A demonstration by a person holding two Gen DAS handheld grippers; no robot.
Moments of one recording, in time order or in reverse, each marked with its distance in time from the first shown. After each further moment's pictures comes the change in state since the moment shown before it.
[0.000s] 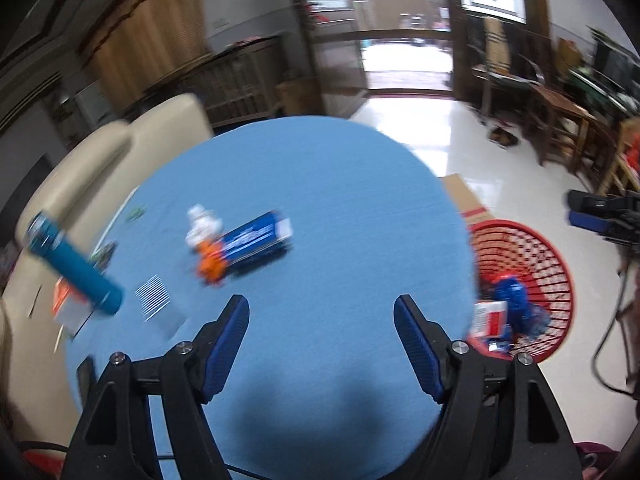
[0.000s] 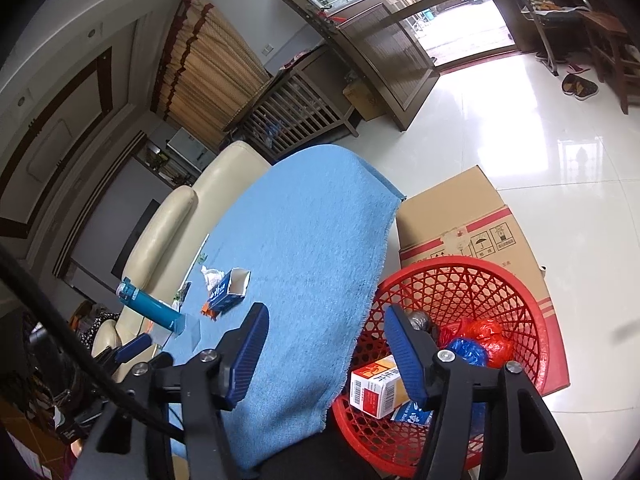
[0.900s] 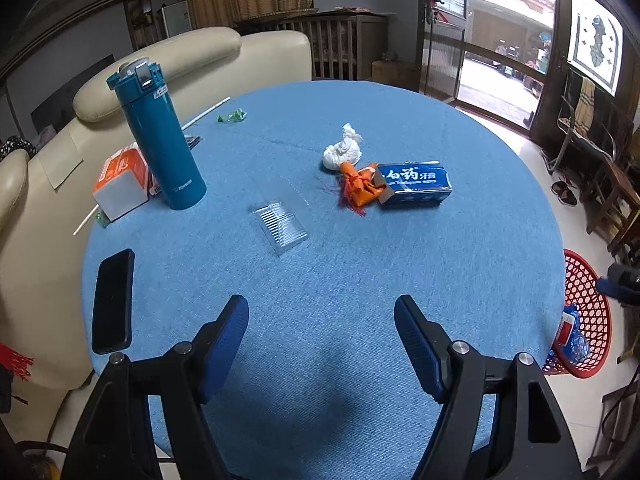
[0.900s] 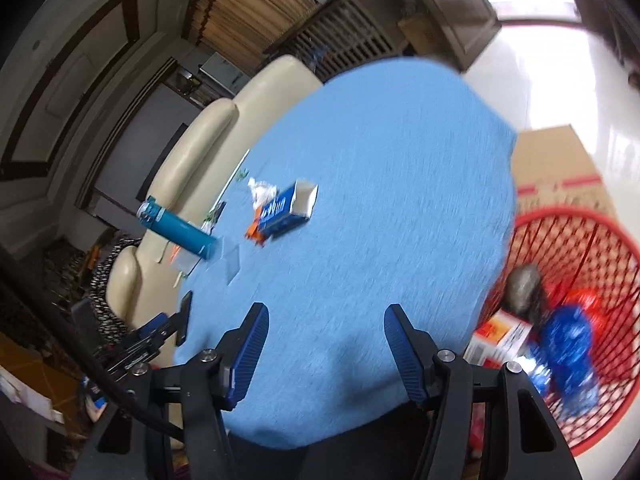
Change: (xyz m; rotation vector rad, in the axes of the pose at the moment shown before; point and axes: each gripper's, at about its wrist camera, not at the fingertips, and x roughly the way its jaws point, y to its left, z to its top) left arm 0.013 0.125 -0.069 -0.317 0.071 0.077; right arm 0.093 0.077 -0.042 -0.074 0.303 0.125
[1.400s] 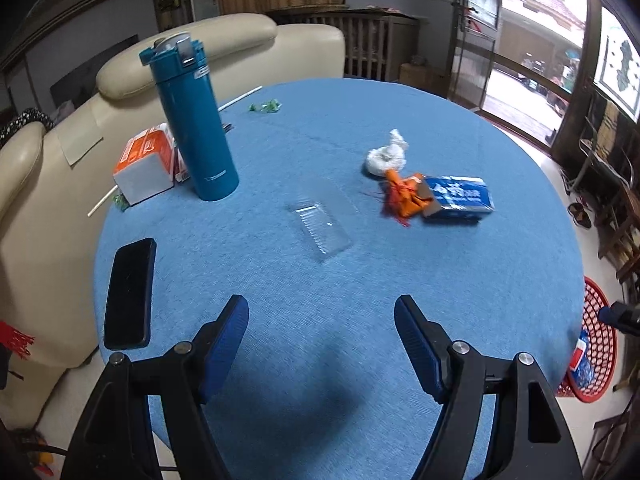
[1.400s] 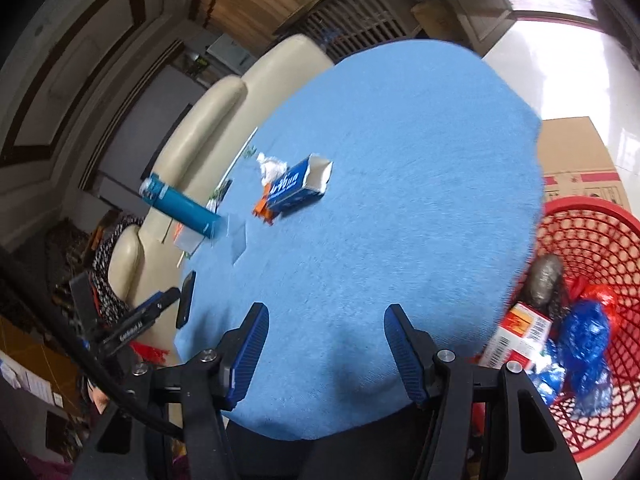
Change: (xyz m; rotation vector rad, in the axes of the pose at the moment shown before) left arm 0.018 0.045 0.014 -0.104 0.028 0.042; right arm 0.036 0.026 0.007 -0.079 0.064 -0.009
